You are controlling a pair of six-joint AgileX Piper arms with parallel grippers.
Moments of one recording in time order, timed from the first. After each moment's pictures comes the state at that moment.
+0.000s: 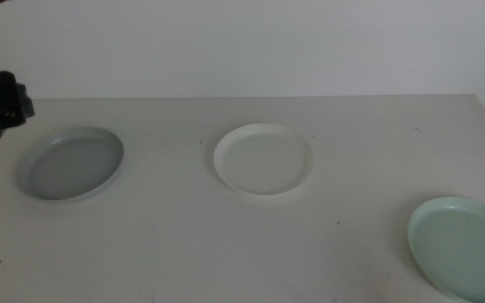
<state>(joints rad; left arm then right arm) 0.01 1.15 -0.98 0.04 0.58 -0.22 0.01 -0.01 0.03 0.11 0.16 -0.18</state>
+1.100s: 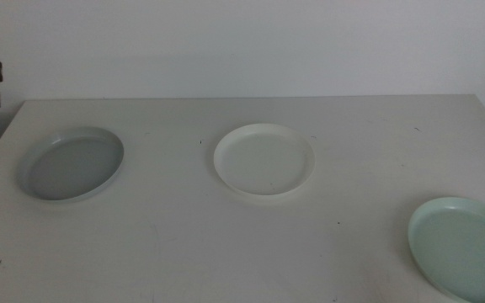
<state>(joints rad) 0.05 1.33 -1.31 0.15 0.98 -0.17 0.01 -0.01 0.03 0.11 0.16 -0.18</state>
